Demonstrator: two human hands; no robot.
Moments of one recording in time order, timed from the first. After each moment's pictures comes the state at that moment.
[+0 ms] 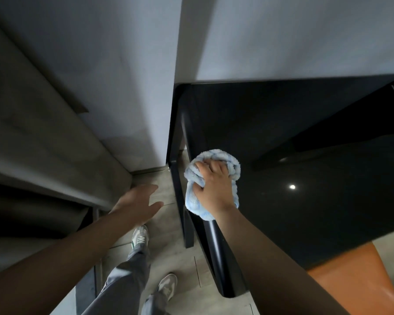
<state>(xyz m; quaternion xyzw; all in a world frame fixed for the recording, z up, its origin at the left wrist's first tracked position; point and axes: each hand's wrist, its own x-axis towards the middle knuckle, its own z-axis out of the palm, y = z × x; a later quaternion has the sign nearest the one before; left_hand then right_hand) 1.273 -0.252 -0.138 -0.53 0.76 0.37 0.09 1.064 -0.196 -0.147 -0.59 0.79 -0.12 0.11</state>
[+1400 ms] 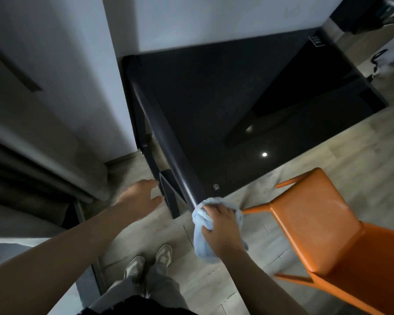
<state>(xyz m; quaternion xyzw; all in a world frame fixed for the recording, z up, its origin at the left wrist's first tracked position) 1.264 -0.100 -0.086 -0.41 0.81 0.40 0.11 1.117 0.101 -0.123 -0.44 0.87 -0.10 0.21</state>
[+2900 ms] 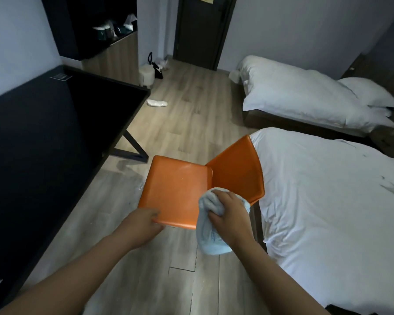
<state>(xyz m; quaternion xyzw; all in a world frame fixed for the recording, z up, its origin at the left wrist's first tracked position) 0.992 0.259 0.023 0.01 0.91 0.35 0.22 0.987 0.500 0.039 -0.04 0.95 -0.30 -0.09</state>
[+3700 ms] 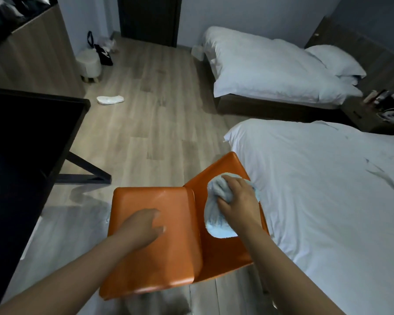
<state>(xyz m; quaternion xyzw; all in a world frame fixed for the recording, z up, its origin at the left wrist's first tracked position) 0.653 0.337 -0.019 0.12 0.90 0.28 0.30 0.686 0.590 0.010 0.09 0.96 -0.23 -0.12</state>
